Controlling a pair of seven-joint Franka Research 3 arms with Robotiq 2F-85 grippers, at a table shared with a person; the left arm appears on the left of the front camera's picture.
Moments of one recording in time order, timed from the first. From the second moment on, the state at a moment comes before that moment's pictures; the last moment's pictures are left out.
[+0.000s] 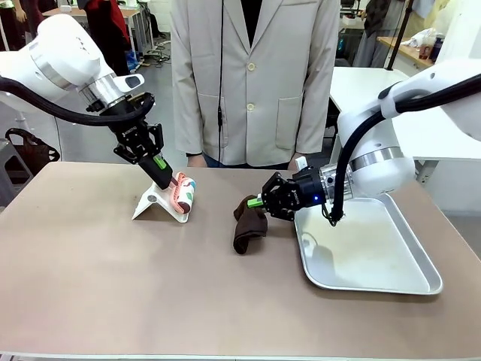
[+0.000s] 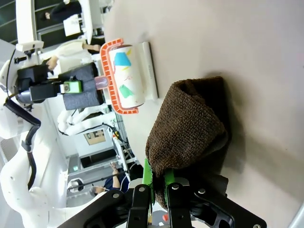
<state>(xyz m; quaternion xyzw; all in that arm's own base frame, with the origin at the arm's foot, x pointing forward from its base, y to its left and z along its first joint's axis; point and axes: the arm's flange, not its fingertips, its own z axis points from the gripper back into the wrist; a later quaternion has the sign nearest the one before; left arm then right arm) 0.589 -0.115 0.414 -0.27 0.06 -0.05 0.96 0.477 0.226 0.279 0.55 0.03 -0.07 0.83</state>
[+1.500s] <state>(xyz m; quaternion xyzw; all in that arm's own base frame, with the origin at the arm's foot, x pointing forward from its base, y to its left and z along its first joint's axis) 0.584 -0.128 0.406 -0.26 0.05 -0.04 0.96 0.480 0.218 0.267 0.53 0.03 -0.11 0.84</state>
